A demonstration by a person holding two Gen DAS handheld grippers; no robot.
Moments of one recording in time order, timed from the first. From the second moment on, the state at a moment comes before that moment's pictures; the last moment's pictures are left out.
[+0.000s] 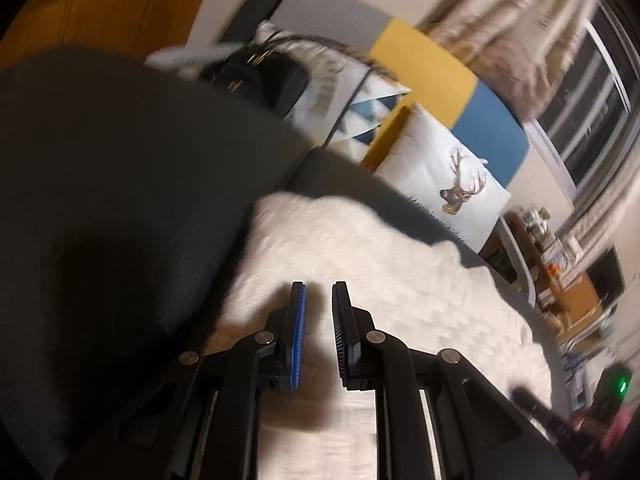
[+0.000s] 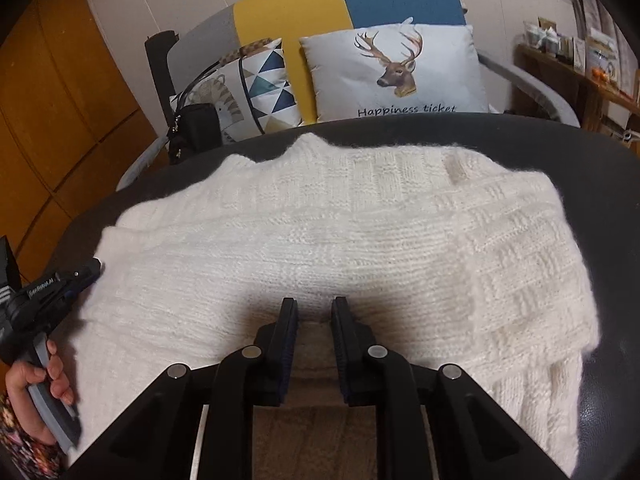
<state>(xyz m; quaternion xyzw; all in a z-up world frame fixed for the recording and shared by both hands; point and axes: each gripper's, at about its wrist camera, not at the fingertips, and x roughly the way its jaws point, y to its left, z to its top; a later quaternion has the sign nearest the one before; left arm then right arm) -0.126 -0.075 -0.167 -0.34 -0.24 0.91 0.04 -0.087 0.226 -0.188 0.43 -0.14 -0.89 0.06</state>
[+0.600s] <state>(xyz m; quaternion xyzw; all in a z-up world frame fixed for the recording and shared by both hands) -0.238 0.056 -0.193 -0.42 -0.08 0.89 0.12 -0.224 0.149 -0.195 0.45 0.00 -0.89 0.10</state>
